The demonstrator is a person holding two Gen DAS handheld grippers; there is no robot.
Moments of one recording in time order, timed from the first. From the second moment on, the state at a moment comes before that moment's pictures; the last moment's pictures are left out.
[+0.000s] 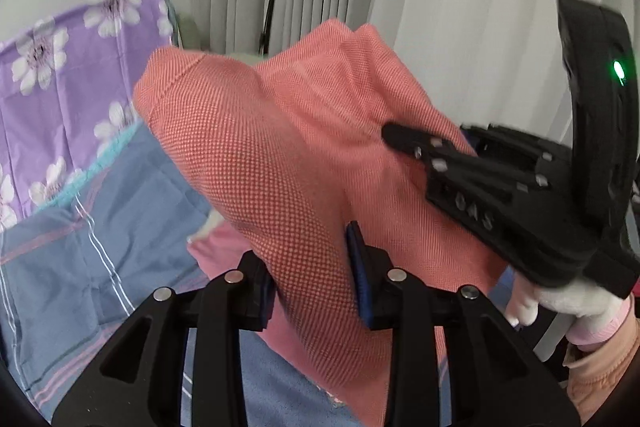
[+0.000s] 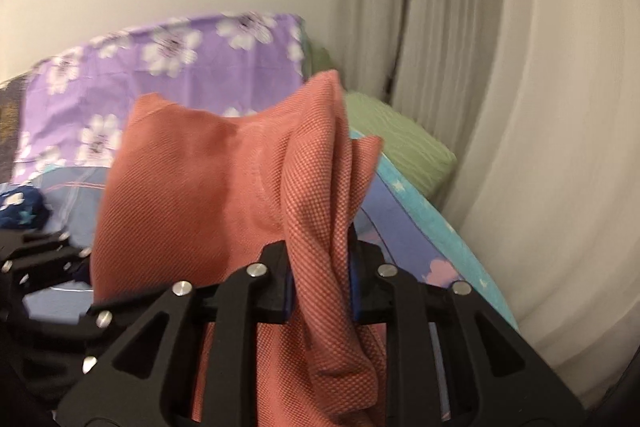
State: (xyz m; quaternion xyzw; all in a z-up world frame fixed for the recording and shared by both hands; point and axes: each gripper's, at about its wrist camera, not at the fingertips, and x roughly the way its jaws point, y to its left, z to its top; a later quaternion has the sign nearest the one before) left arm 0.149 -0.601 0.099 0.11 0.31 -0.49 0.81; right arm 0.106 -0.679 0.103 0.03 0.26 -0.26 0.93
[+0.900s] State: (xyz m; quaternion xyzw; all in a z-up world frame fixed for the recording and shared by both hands) left arm 0.067 -0.473 0.042 0.13 0.27 -0.47 0.83; right arm -0.105 -0.563 -0.020 0.13 0.19 -0.39 0.89
